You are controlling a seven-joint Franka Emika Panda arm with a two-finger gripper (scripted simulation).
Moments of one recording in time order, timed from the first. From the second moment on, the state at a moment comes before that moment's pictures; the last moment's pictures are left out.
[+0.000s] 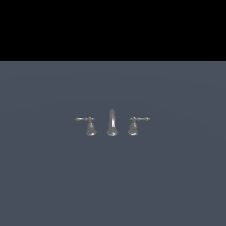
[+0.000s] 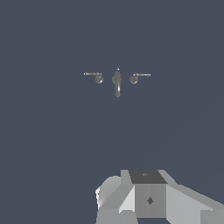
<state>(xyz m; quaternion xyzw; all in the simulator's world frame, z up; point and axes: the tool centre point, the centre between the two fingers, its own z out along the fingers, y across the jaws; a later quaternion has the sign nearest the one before) -0.249 0.010 0.499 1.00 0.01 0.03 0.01</state>
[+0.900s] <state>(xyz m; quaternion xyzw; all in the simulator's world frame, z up) -0.238 0.033 0.464 1.00 -0.05 0.03 0.01</state>
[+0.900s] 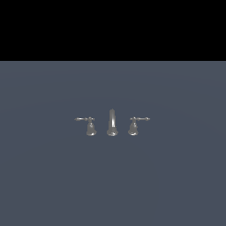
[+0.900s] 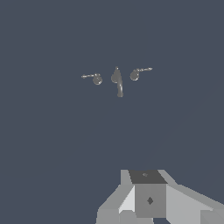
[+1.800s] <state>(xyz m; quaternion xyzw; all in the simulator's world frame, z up) -0.190 0.094 0.364 0.97 -0.24 0.02 0.00</state>
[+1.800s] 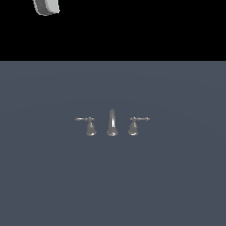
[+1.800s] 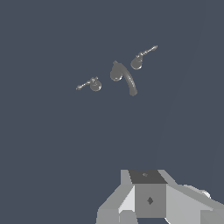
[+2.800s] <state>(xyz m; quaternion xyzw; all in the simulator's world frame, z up) -0.115 0.137 0.258 0.90 -0.43 0.01 0.00</state>
